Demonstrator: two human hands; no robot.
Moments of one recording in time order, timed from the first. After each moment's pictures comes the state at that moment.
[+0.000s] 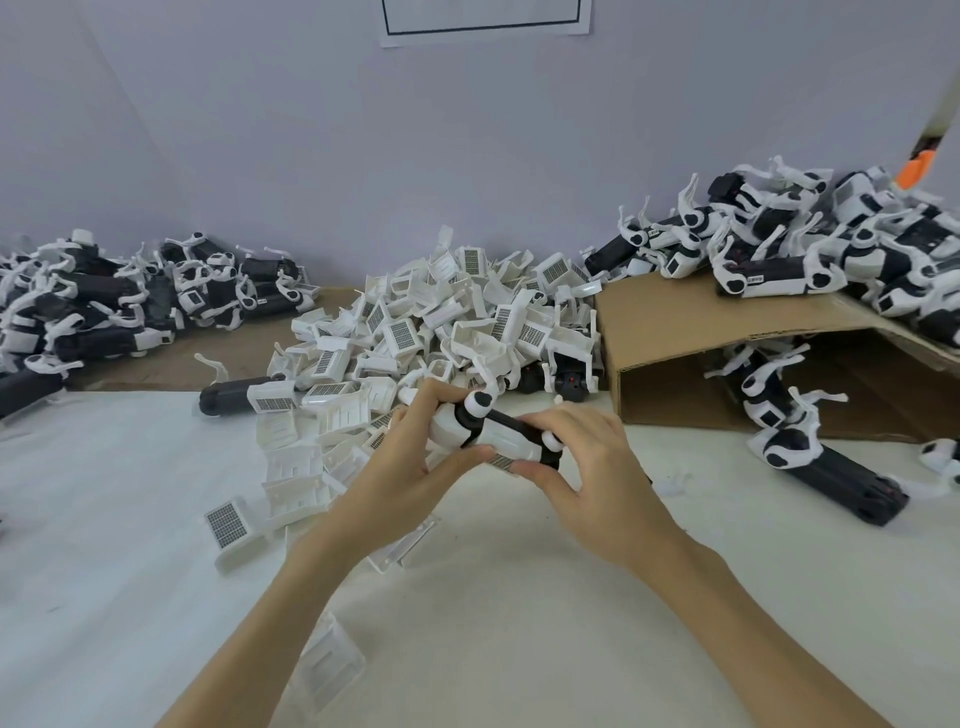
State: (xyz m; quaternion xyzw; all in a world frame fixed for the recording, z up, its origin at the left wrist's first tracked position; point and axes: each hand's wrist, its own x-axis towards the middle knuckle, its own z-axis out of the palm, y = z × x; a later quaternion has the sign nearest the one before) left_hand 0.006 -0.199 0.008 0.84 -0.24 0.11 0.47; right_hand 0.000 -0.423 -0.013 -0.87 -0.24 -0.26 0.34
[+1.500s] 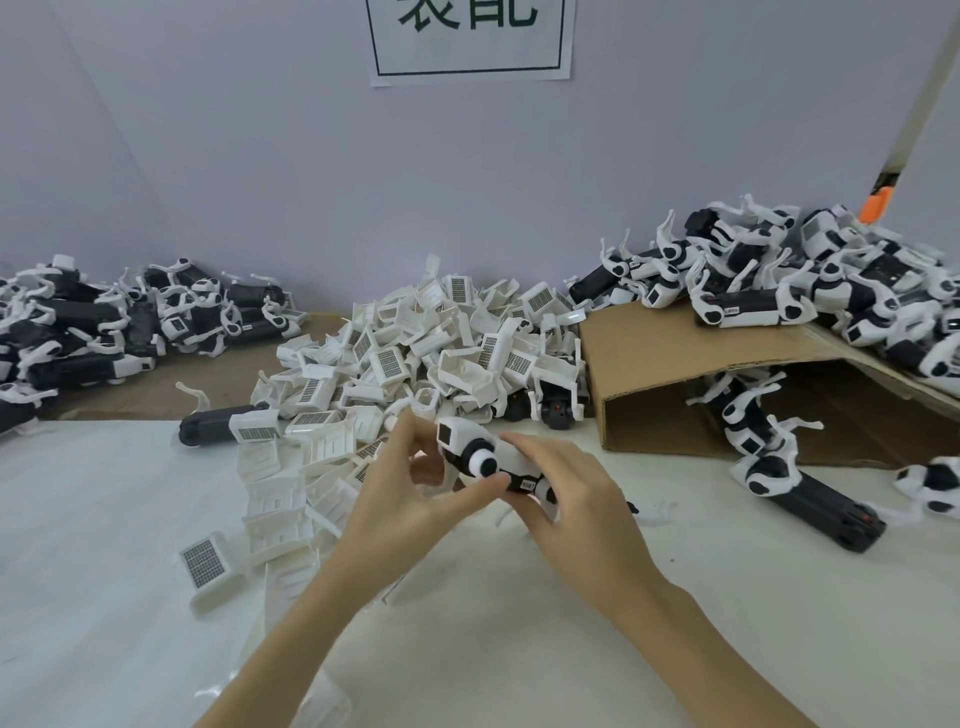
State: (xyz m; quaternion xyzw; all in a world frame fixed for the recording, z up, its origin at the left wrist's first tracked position) left_hand -0.004 -0.218 0.013 0.79 -0.13 0.10 0.59; right_hand -0.003 -0.415 -0.020 -0.86 -0.21 -0.33 0.33
